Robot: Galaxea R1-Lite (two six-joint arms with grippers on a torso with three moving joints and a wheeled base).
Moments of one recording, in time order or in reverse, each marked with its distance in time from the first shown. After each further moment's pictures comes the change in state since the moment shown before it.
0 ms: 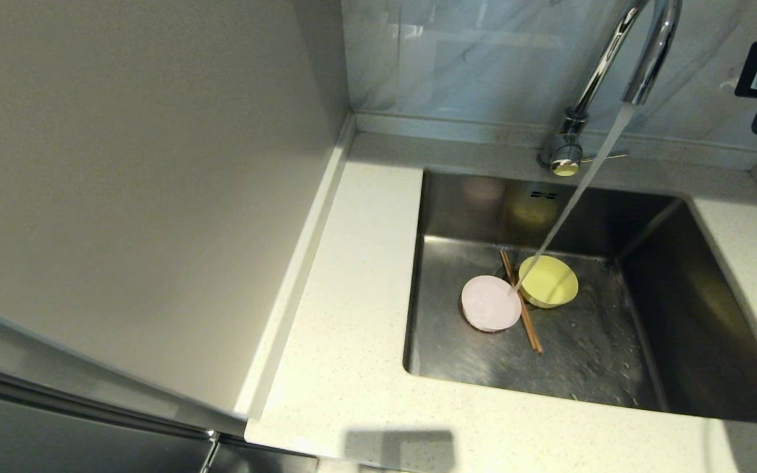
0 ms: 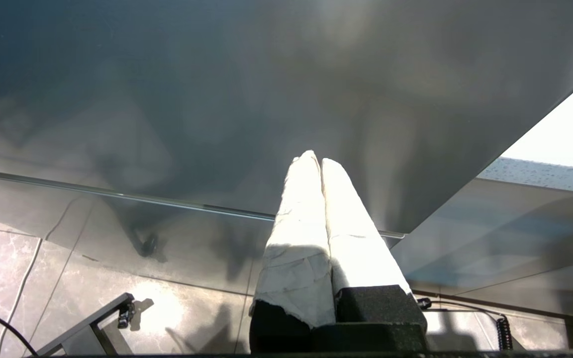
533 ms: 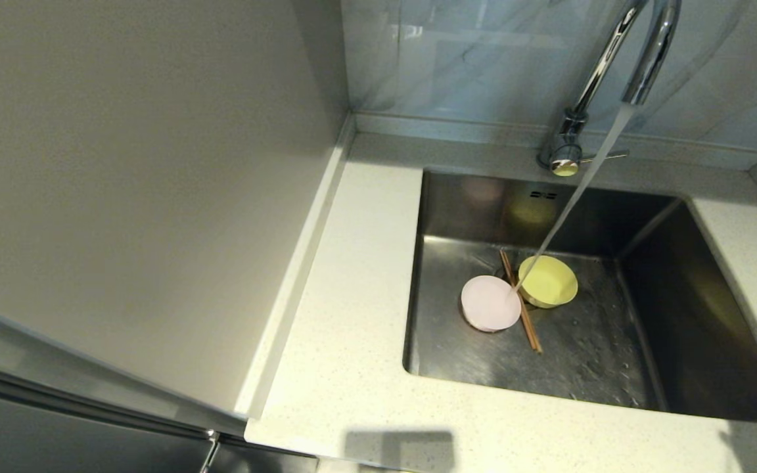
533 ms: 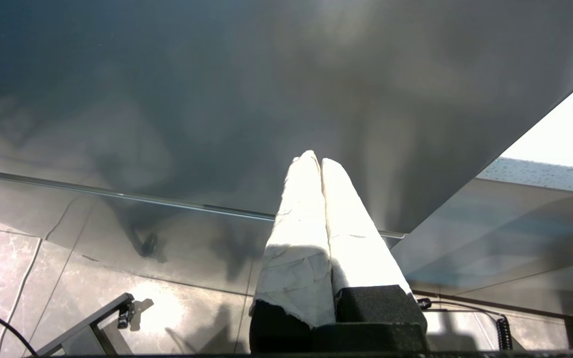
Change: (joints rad) left arm 0.000 0.000 0.000 0.000 0.000 0.000; right arm 0.023 -0.108 0.033 -0.005 -0.111 -0.009
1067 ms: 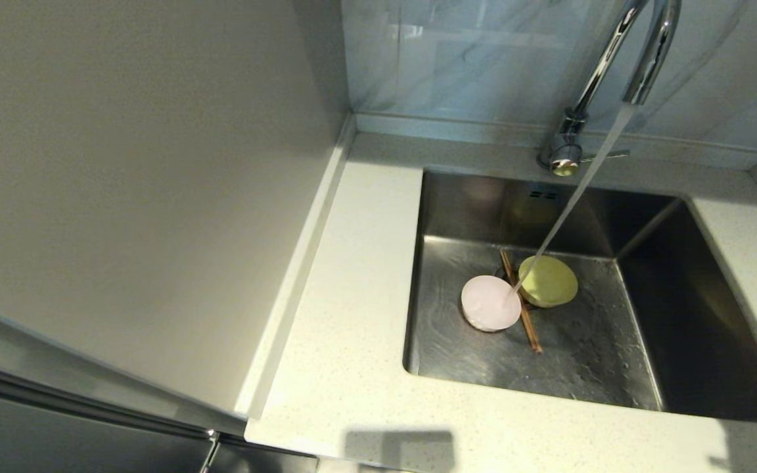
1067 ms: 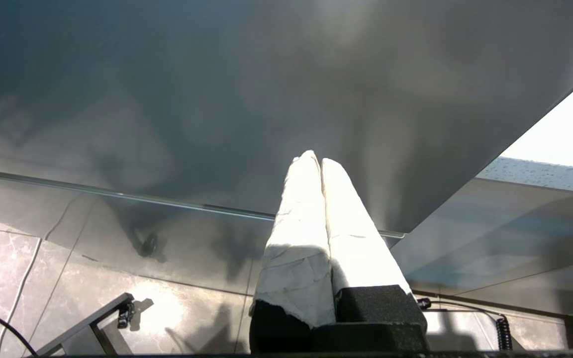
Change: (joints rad) left arm 0.000 0.000 0.000 0.000 0.000 0.000; right arm 0.429 0.011 -0.241 0.005 -0.336 -0.059
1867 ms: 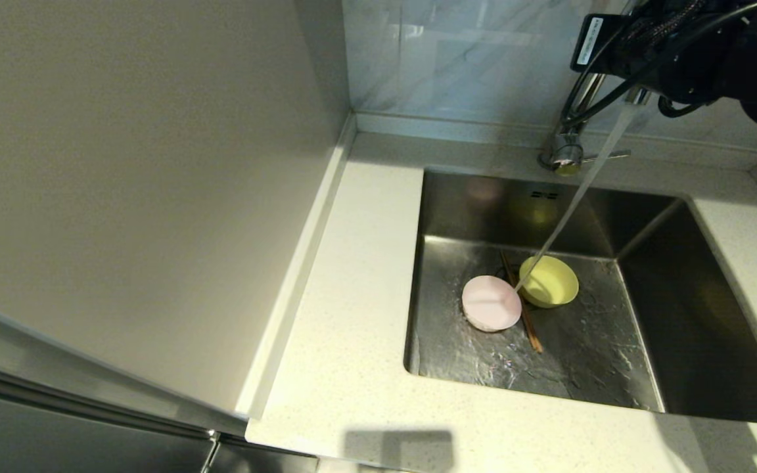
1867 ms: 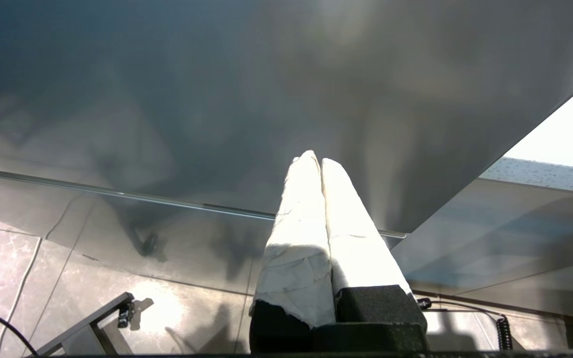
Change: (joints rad) left arm 0.000 0.000 0.000 0.000 0.000 0.000; right arm 0.058 0.309 -0.007 -0.211 -0.170 0.004
